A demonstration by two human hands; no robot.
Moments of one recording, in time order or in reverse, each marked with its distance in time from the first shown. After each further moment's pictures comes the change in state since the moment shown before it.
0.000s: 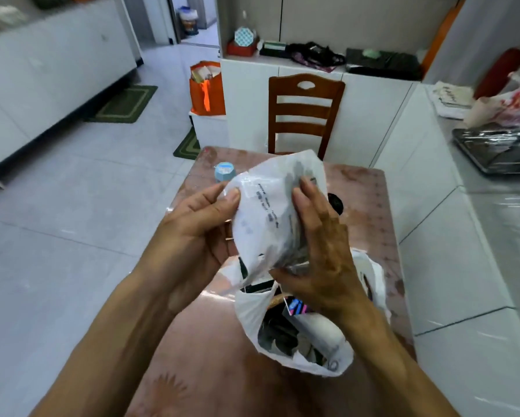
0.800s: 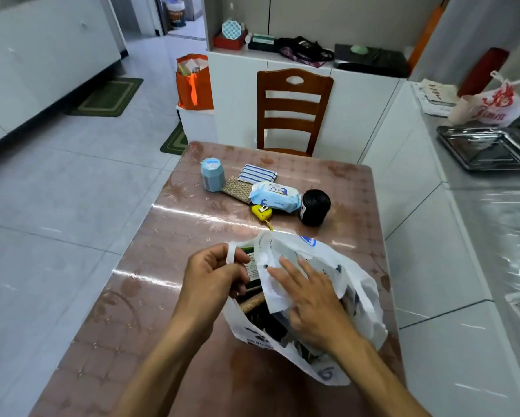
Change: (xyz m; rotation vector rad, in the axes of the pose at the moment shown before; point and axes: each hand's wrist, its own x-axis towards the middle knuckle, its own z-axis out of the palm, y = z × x) left_hand 0.007 -0.104 -0.018 0.393 0.332 -0.074; right_hand -0.090 0.054 0.034 -0.255 -0.806 0.464
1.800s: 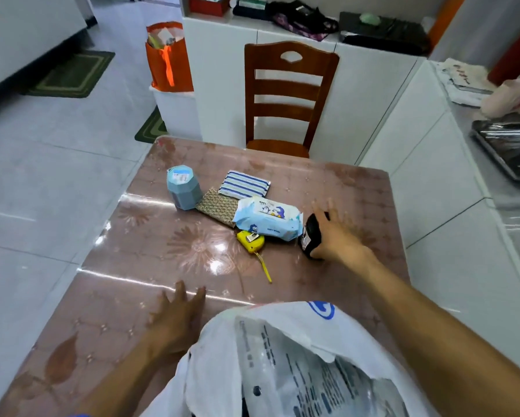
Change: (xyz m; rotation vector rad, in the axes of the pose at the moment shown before) left_hand 0.250 -0.236 -0.054 1.441 -0.462 -0.199; right_hand 0.292 0.158 -0.042 -0.085 -0.071 0.373
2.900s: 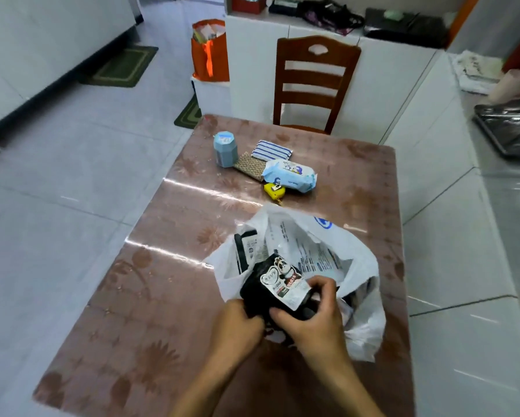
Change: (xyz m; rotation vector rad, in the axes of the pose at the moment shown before) left_hand -0.286 0.122 0.018 -0.941 0.213 -0.193; right_hand -0.384 -0.076 0.080 1.091 0.242 0.029
